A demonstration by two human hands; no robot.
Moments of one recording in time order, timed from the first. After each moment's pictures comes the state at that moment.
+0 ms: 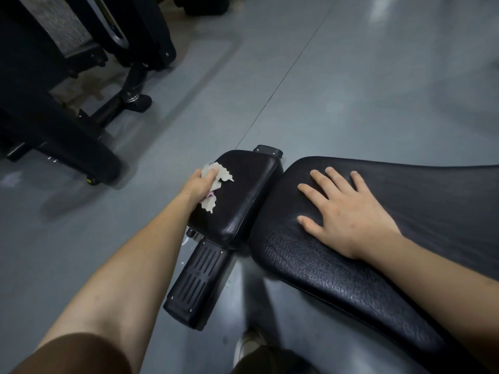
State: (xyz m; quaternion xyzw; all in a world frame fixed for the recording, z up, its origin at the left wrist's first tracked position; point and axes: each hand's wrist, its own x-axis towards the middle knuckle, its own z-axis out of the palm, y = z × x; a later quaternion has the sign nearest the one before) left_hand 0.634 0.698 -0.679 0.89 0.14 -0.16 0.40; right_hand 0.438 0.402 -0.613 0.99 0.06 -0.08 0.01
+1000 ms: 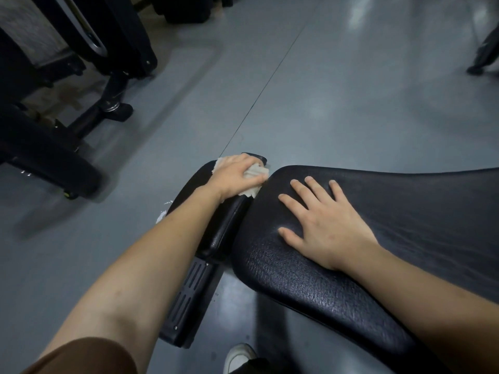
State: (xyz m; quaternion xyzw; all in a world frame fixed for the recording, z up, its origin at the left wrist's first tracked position) left_hand 0.642 0.582 -0.659 0.94 -0.29 -0.11 0.18; right_hand 0.439 0.403 -0.612 0.99 0.07 -0.08 0.00
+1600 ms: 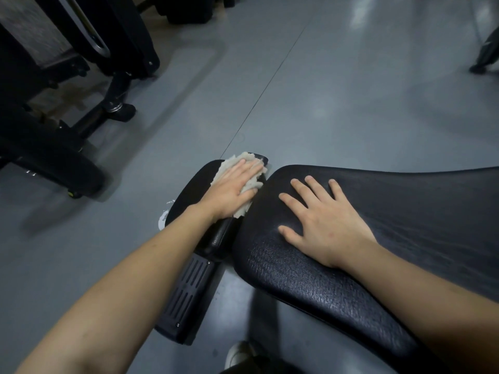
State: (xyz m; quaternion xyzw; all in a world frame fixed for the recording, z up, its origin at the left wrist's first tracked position) left_hand 0.611 0.610 -0.665 0.91 -0.36 -0.10 0.17; right_hand 0.438 0.403 -0.613 0.99 0.07 -0.08 0.00
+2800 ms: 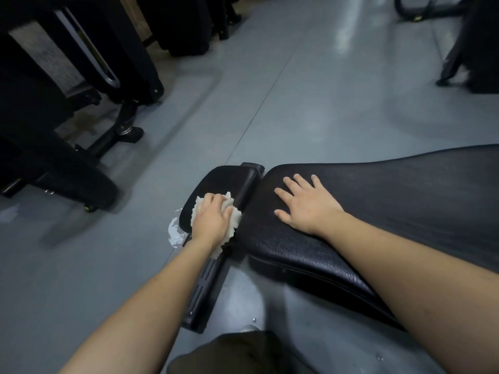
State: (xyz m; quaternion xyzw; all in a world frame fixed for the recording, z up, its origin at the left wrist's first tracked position) left_hand 0.504 0.650 -0.646 0.97 -0.10 -0.01 0.21; right_hand 0.428 0.409 -0.602 0.99 0.05 -0.11 0.01
